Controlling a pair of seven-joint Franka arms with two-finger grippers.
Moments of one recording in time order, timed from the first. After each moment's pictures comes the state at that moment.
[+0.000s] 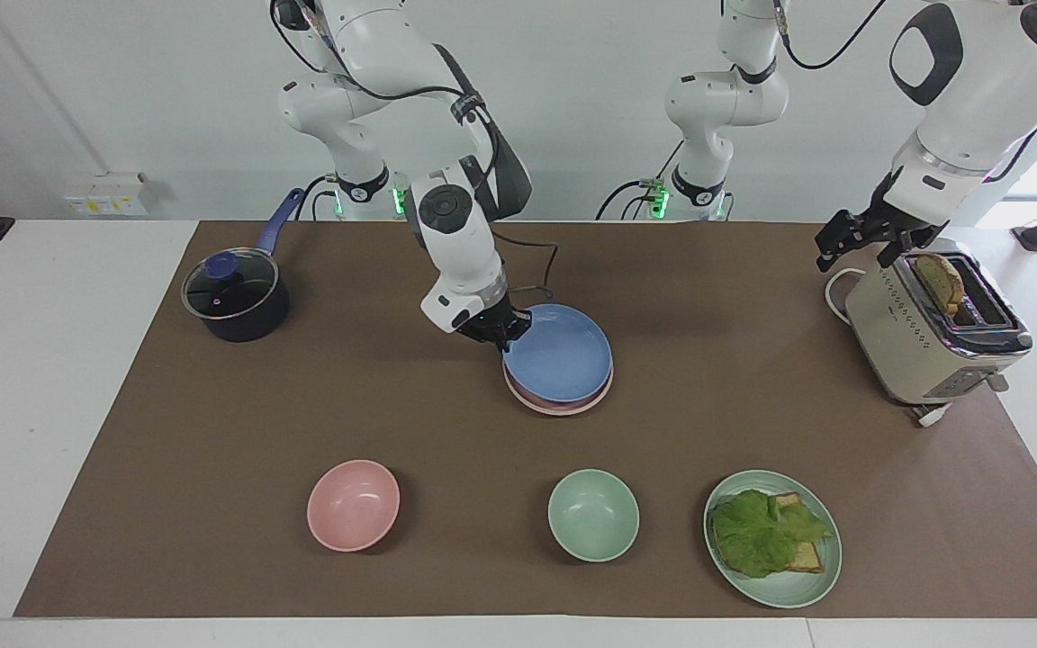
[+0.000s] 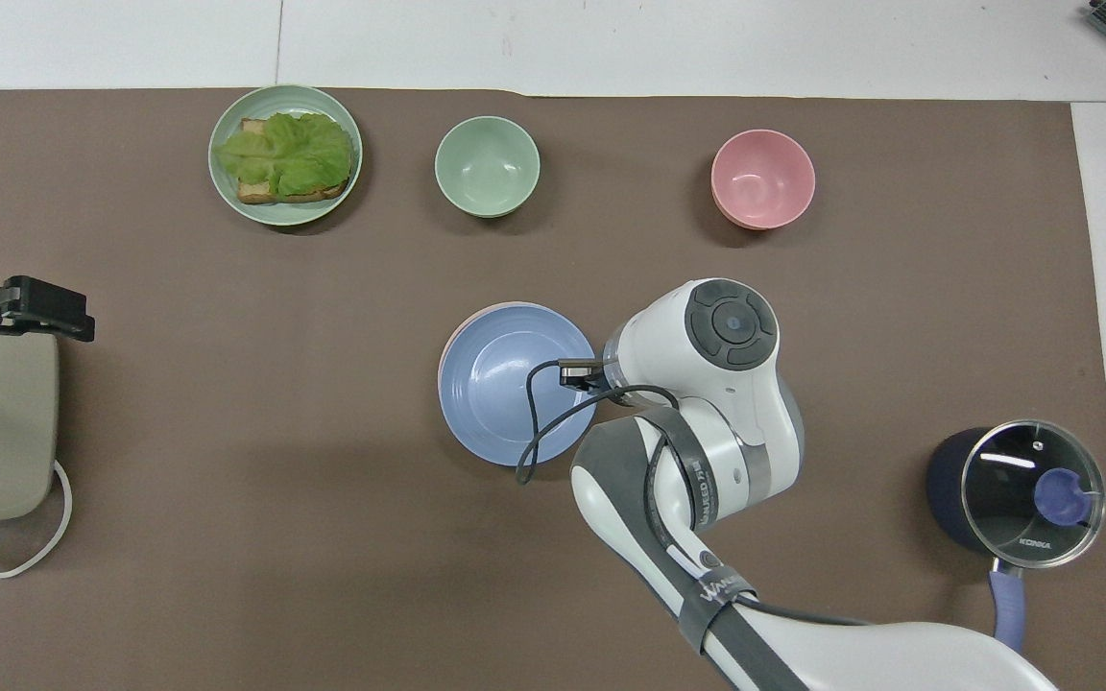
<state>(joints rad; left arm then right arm) -0.02 -0.01 0.01 -1.67 -0.03 1.61 -0.05 0.58 0.28 -0.09 -1.94 0.28 2.27 0.39</state>
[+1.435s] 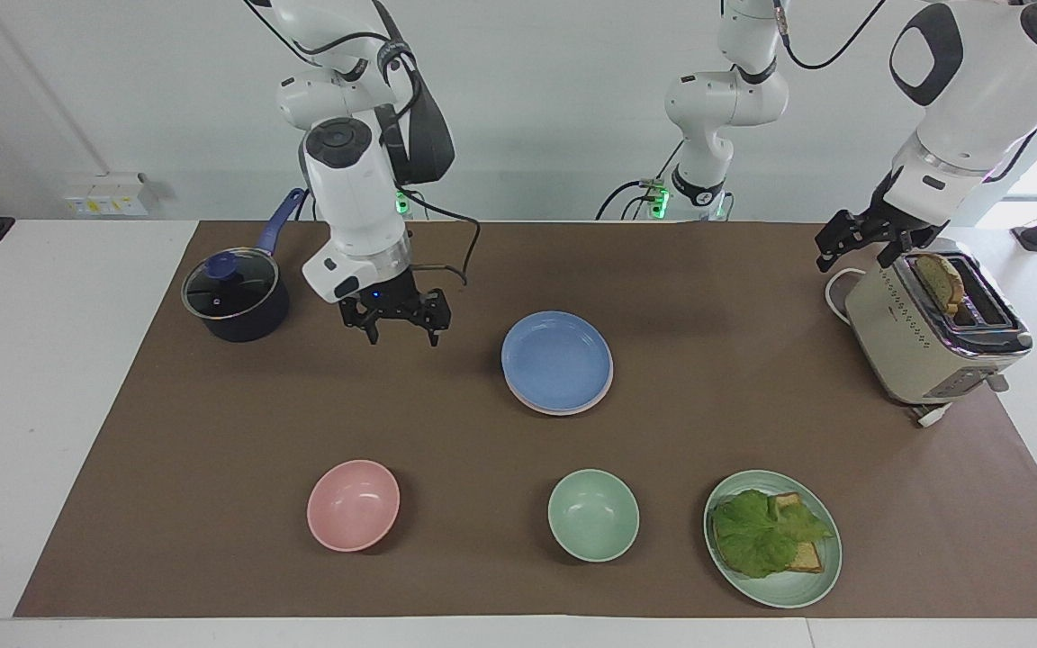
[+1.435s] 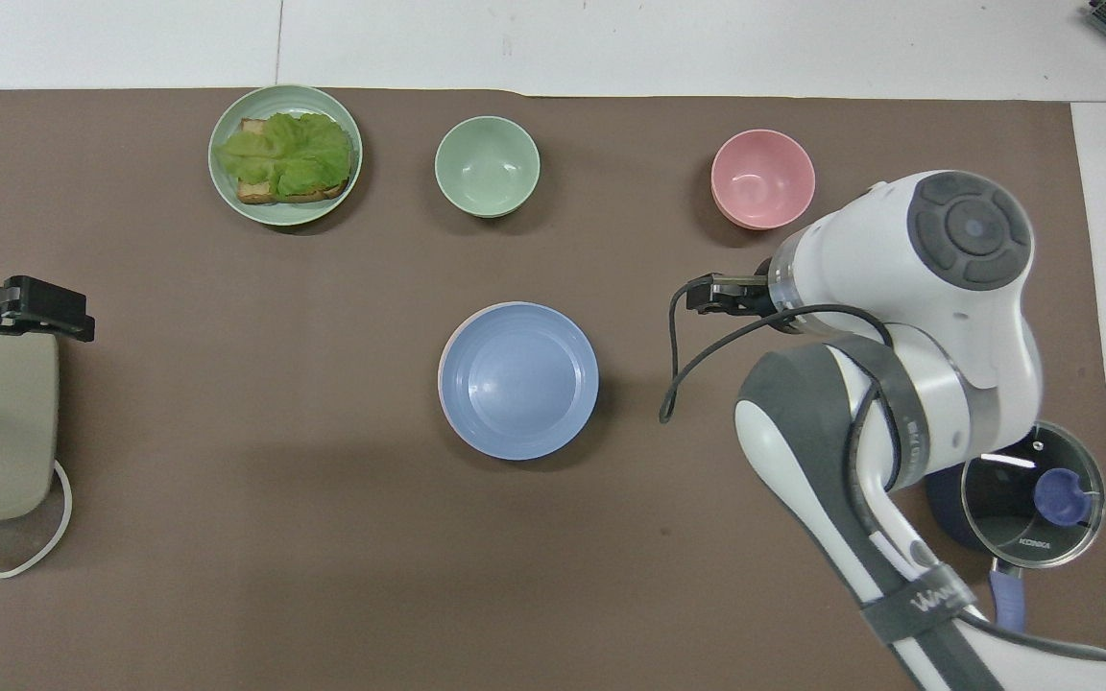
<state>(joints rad) -0.02 -0.01 0.01 -1.67 -0.03 1.61 -0.05 0.37 0.13 -0.12 -1.80 0.04 2.03 0.36</state>
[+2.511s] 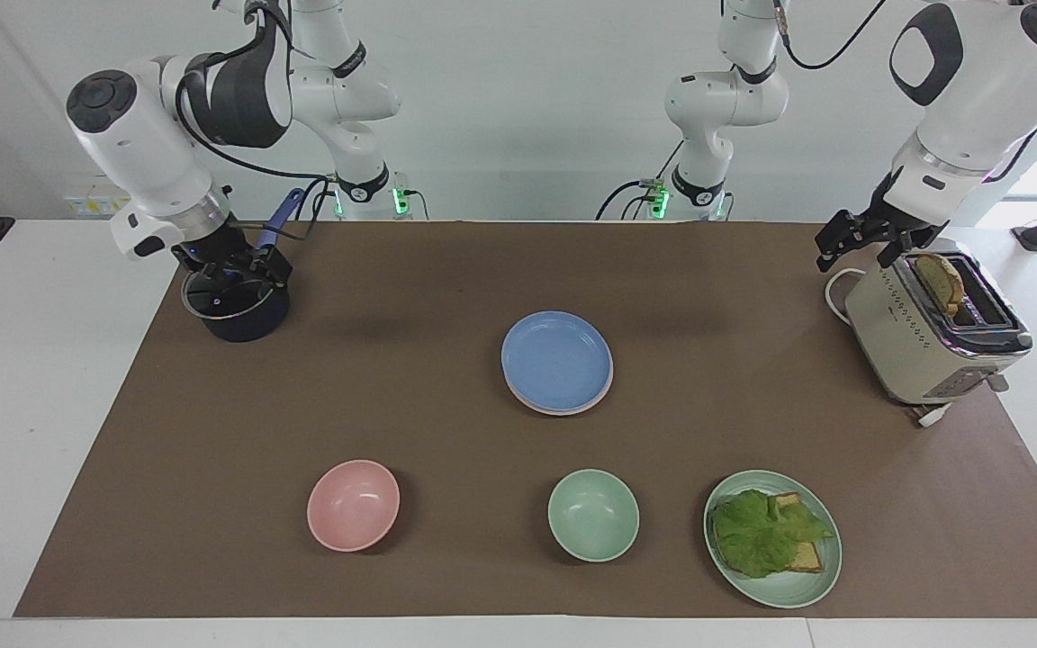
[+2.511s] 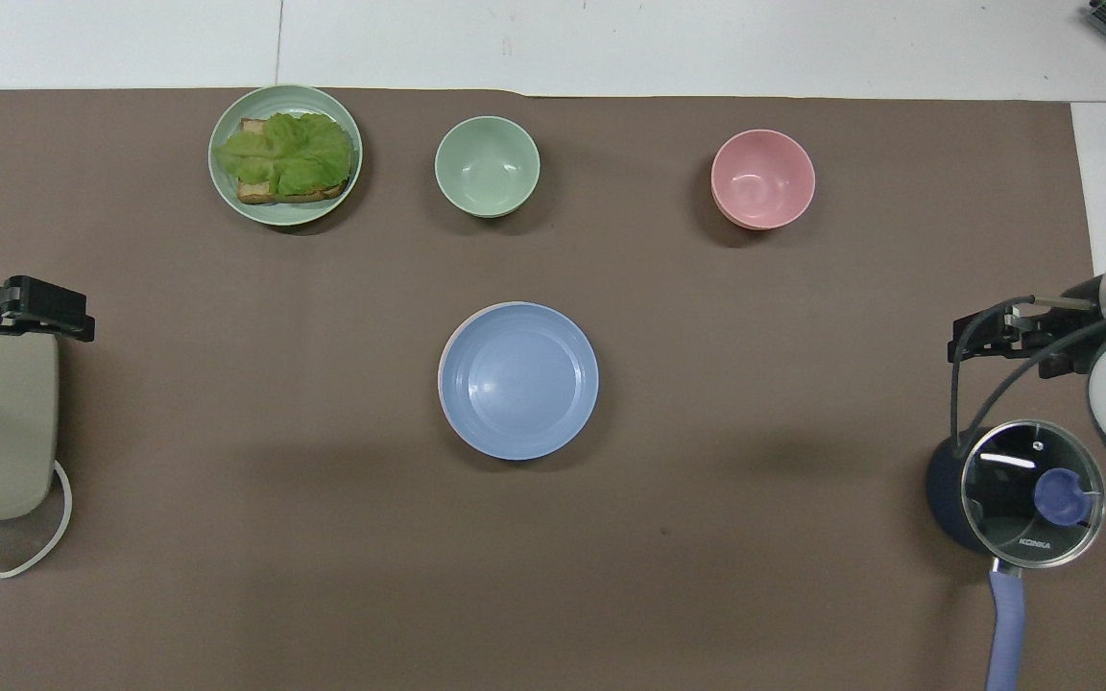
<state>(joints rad) -0.02 -0.01 0.01 -1.67 -0.03 1.61 -0.05 0.03 -0.01 -0.12 -1.83 0.02 1.74 0.09</state>
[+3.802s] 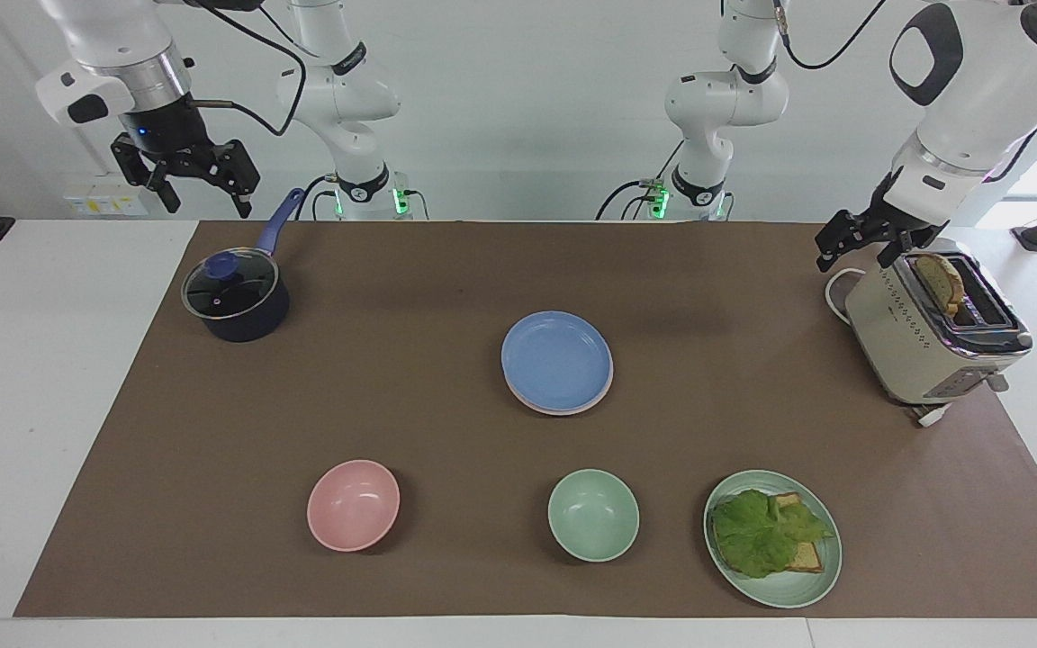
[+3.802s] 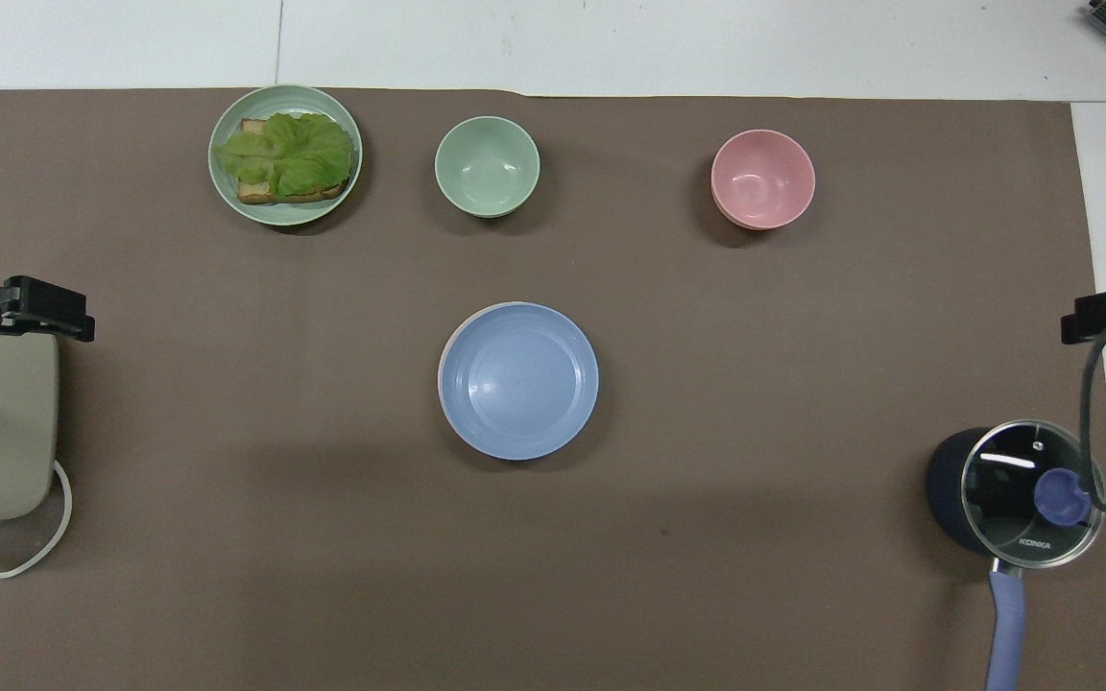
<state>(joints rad) -0.02 -0.01 0.01 -1.67 -0.03 1.61 -0.05 0.04 -0.07 -0.08 -1.55 -0.04 1.49 0.03</state>
